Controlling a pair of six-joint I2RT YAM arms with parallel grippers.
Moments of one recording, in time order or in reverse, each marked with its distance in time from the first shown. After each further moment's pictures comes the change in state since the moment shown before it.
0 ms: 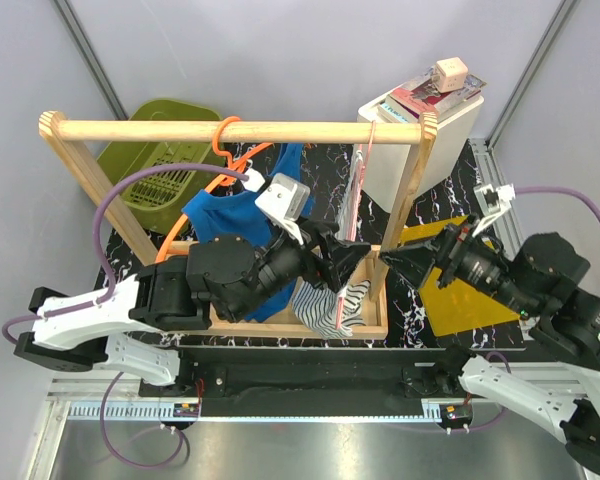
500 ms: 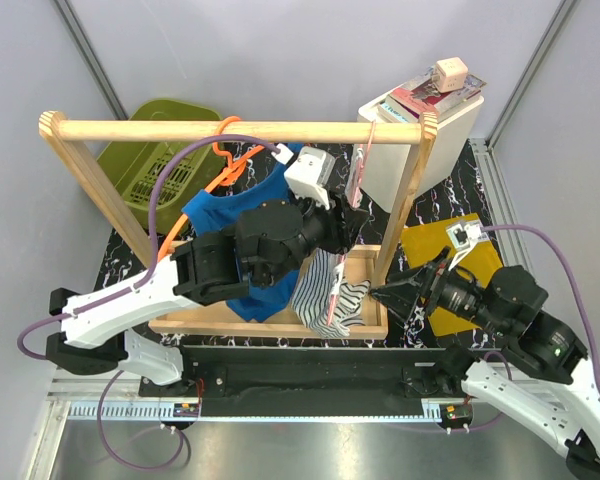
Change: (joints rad) left arm 0.191 0.125 0.054 -0.057 0.050 -0.056; right arm 0.001 -0.236 -0.403 0.167 -0.122 0.032
